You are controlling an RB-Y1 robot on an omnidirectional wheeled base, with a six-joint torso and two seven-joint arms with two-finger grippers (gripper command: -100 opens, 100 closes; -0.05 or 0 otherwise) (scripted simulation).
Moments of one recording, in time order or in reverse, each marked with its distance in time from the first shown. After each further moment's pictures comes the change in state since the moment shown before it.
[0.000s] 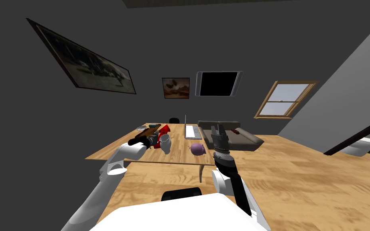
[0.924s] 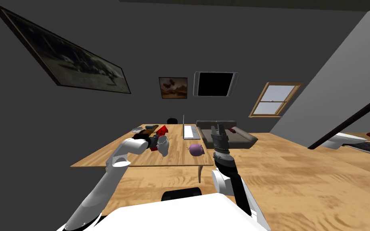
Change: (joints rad) left arm -0.090 0.018 -0.006 0.040 0.036 0.267 0.003; right arm 0.000 0.000 0.000 0.000 0.000 0.000 0.000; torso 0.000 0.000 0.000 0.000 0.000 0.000
